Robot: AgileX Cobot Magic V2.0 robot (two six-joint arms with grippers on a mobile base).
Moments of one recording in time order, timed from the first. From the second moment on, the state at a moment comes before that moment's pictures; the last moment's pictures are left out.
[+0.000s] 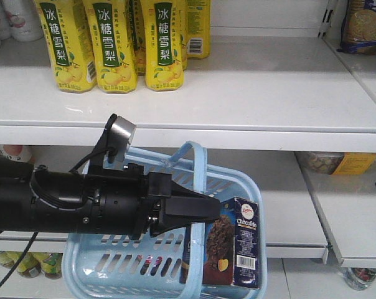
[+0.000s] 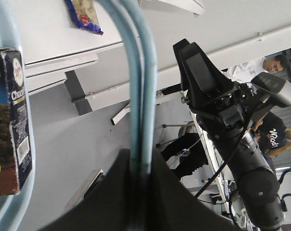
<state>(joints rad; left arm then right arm) -0.52 1.38 -0.83 -1.66 0.88 0.78 0.08 0.49 -0.34 0.17 0.12 0.16</state>
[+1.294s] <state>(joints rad) -0.52 1.38 -0.83 -1.66 0.88 0.78 0.42 1.18 -0.66 0.79 0.51 -0.29</state>
